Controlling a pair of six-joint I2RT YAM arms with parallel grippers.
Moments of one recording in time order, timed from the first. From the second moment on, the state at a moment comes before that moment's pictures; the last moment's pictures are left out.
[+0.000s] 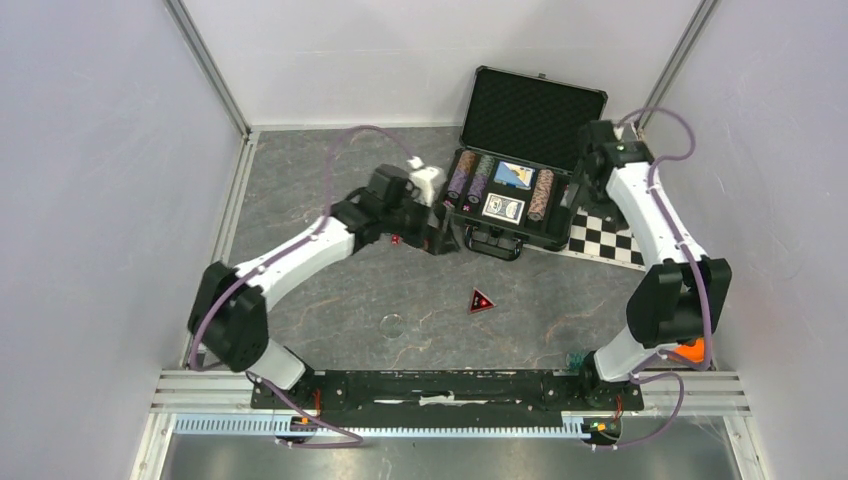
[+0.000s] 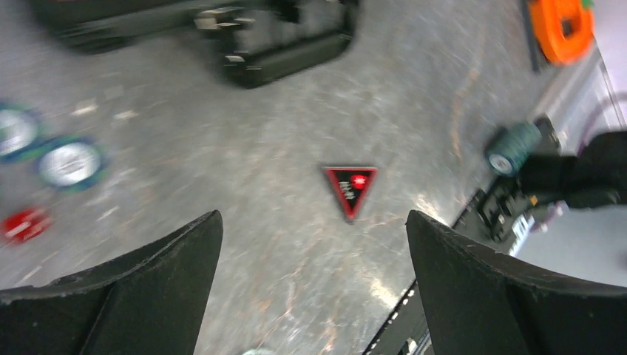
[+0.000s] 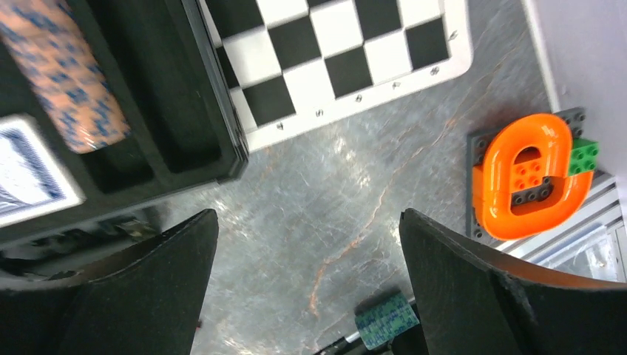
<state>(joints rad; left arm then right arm) -0.58 1.49 1.14 -0.36 0.39 -0.27 0.10 1.60 1.43 -1.12 0.42 0.57</state>
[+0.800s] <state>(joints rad) -1.18 2.08 1.59 -0.22 0.56 -0.23 0.03 1.04 1.43 -0.75 0.36 0.52</state>
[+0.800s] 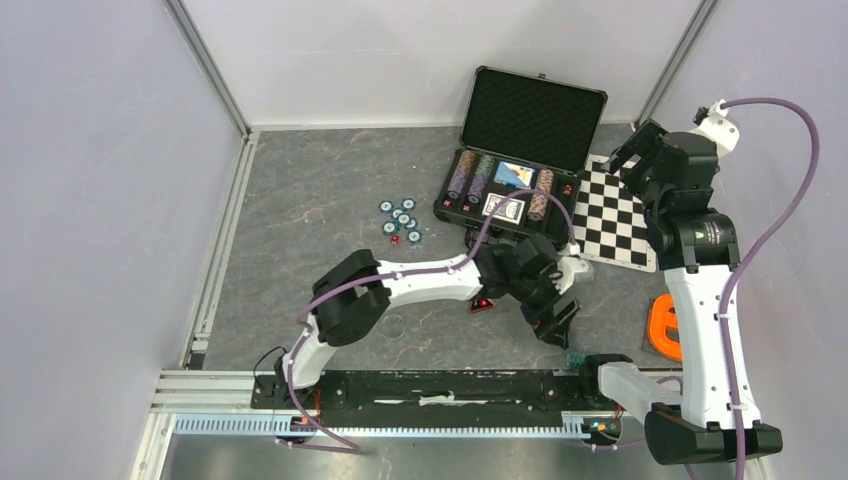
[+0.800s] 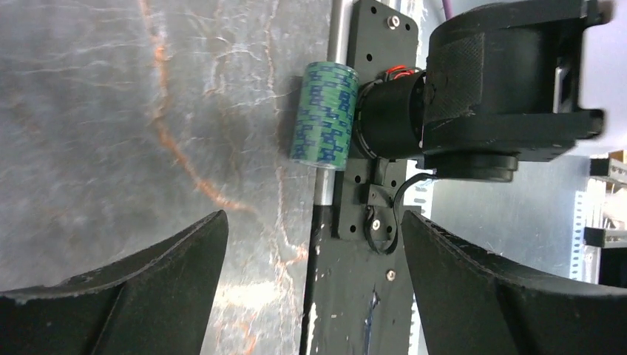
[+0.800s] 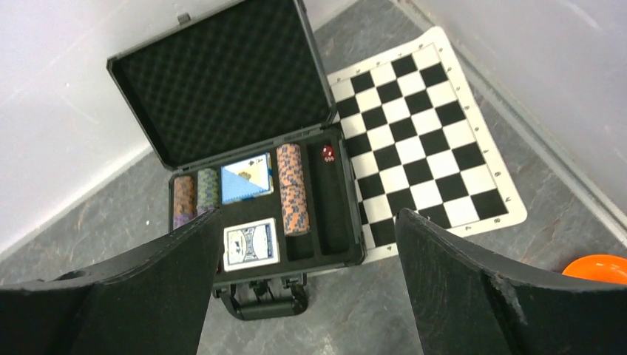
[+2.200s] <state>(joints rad) -1.32 2.28 1.64 -0.05 0.52 0.02 0.03 0.93 1.33 -0.80 0.33 0.68</state>
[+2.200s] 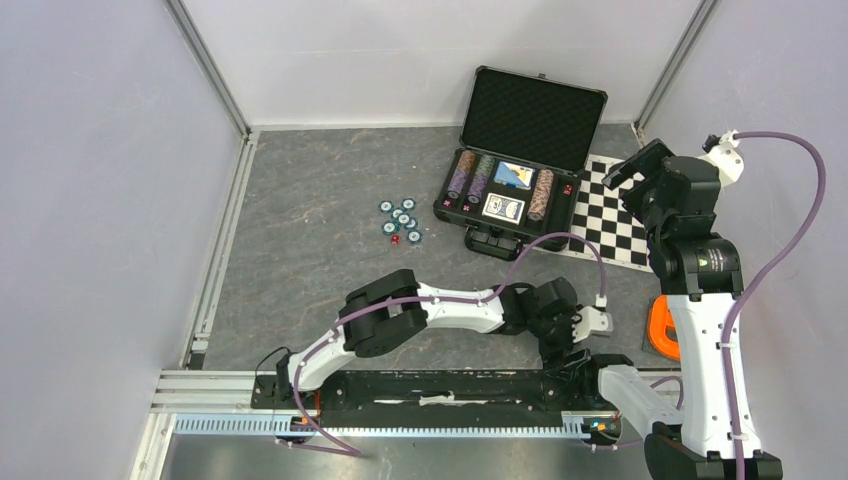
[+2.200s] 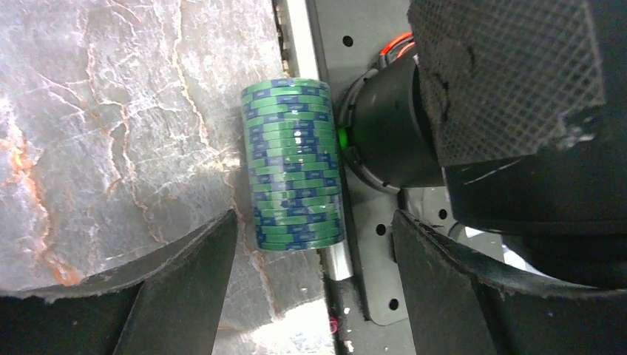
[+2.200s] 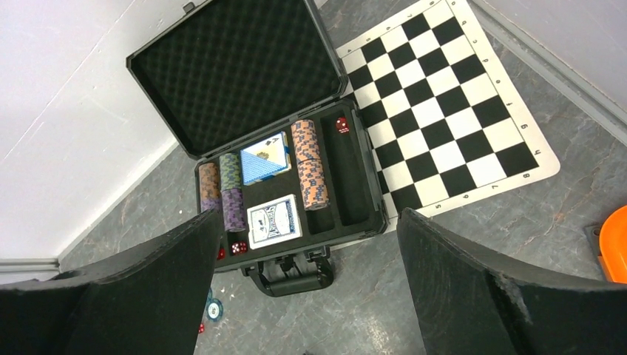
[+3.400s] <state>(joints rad) -1.18 1.99 1.12 0.24 0.39 0.08 0.03 0.97 1.21 -0.89 0.26 0.71</state>
